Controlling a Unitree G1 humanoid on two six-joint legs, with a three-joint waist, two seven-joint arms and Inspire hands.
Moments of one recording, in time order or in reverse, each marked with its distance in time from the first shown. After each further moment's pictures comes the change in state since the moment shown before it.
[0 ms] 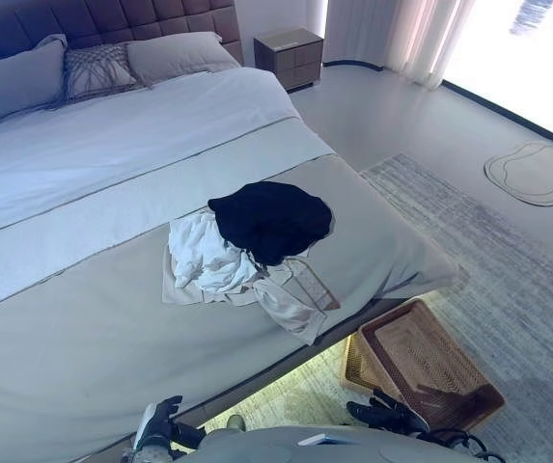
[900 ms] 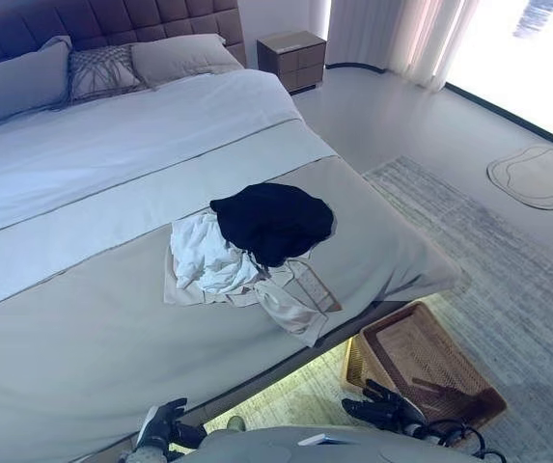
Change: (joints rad) left arm 0.016 0.035 -0.002 -0.013 -0.057 0.007 -0.145; right arm -0.007 -0.024 0.068 -0.115 -0.002 -0.014 0.089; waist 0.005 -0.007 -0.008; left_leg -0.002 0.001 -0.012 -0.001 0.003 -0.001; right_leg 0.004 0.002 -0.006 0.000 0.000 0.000
